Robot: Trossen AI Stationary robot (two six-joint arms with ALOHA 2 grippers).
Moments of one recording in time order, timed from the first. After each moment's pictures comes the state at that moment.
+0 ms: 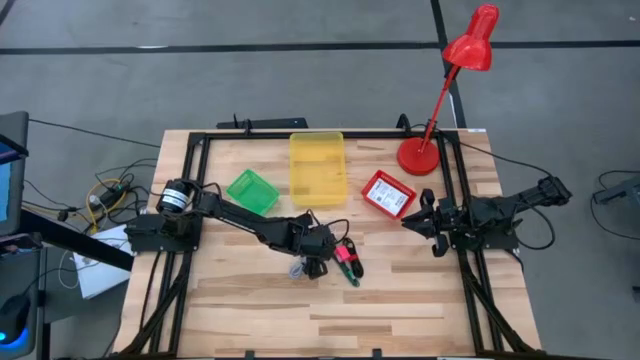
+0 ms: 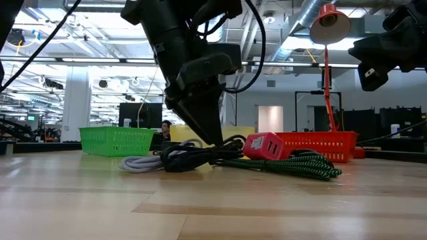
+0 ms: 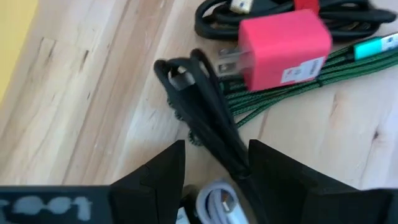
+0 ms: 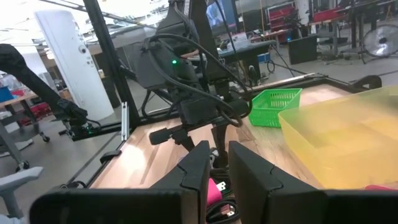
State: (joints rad) left arm -0.21 1.96 1.31 -0.46 -0.22 -0.47; right arm 0.35 0.06 0.00 0.06 0.29 0.21
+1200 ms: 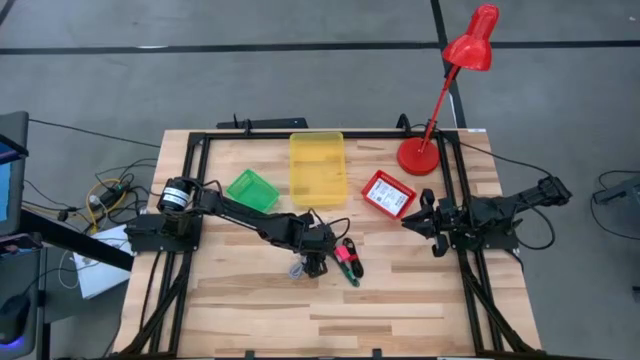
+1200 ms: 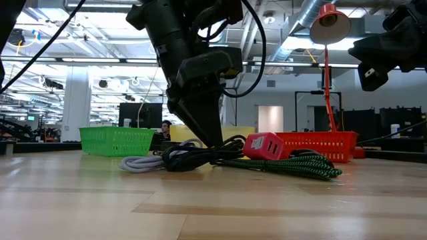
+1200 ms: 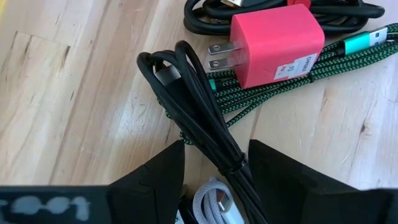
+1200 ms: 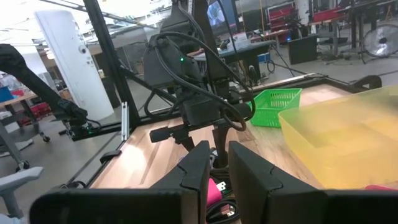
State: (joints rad) left arm -0.19 1.96 1.31 -0.45 -0.14 -0.44; right arm 0.35 0.06 0.00 0.06 0.29 0.21
